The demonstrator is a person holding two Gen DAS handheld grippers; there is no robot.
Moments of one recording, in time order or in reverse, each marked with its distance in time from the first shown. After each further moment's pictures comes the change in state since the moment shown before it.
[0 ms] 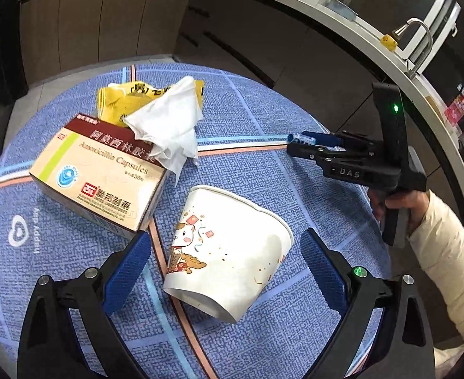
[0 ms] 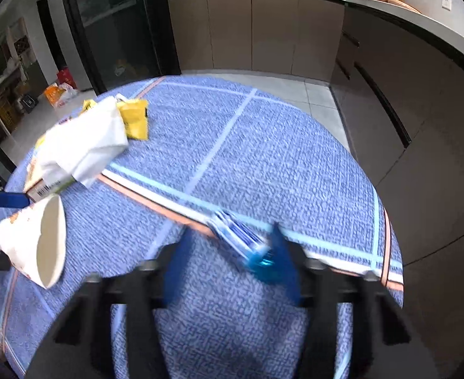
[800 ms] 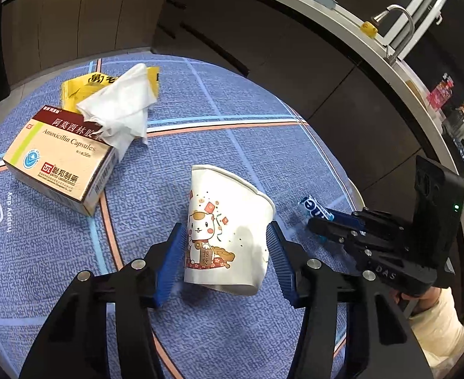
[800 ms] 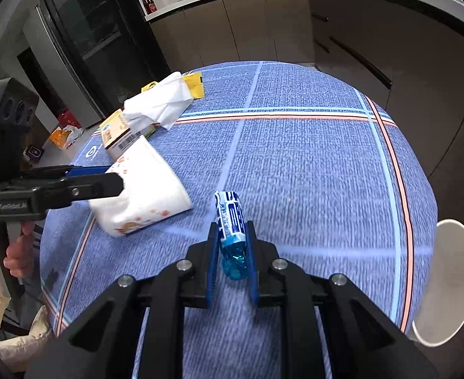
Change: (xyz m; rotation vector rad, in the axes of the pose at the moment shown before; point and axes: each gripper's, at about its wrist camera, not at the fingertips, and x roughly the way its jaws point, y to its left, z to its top) left arm -0.005 -0.037 -0.016 0.060 0.040 -0.061; right arm -0.096 0.059 -0.108 0.253 -0.044 0.095
